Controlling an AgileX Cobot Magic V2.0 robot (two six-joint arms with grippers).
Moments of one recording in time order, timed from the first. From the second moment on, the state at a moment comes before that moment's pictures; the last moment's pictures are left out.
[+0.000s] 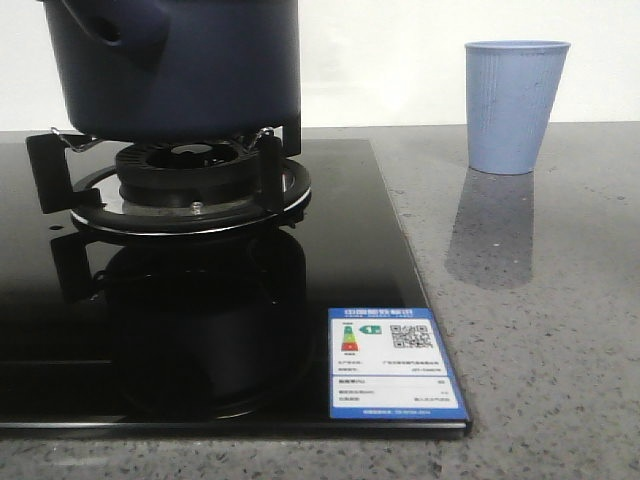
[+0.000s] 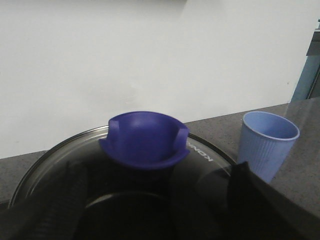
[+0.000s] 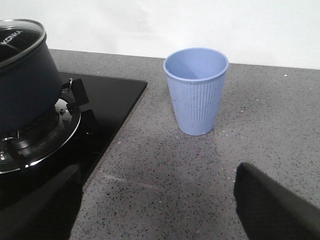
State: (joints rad) left arm -0.61 1.14 -0.79 -0.44 -0.20 0.33; right arm 0.21 0.60 -0.59 0.25 0.37 -0.17
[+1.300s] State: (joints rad) left arm -0.57 1.26 -0.94 -0.43 -0.20 0.34; right arm 0.21 0.61 -0.59 0.25 0.37 -0.18
